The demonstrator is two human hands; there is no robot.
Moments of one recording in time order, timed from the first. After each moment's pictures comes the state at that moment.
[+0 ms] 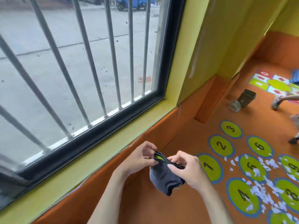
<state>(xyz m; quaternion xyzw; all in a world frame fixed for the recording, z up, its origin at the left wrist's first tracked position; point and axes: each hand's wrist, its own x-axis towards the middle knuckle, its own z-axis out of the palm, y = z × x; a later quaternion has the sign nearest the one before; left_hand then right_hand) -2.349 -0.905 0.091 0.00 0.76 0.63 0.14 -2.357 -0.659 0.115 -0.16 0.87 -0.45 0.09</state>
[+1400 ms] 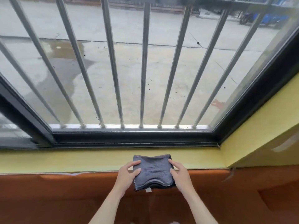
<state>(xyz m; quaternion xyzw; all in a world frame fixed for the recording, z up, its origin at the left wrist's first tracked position) -2.458 -0.921 -0.036 -0.47 0.57 0.65 -0.19 -2.671 -0.776 -0.026 -0.26 0.78 -0.44 0.35</state>
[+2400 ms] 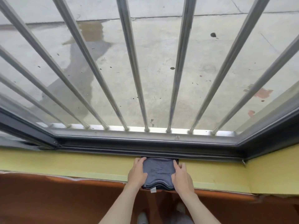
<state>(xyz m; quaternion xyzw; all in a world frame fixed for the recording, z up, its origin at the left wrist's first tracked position) -2.564 -0.976 -0.085 -0.58 0.72 0.38 0.04 -2.739 -0.860 -0.095 -0.39 0.87 -0.07 0.29</state>
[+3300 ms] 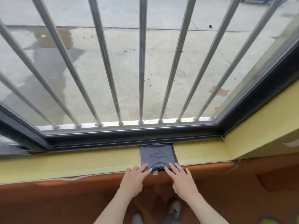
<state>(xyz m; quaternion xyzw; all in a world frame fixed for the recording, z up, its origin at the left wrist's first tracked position) -2.471 -0.938 -0.080 -0.23 0.96 0.11 0.13 -2.669 -0.767 -0.083 -0.53 0.82 0.09 0.19</state>
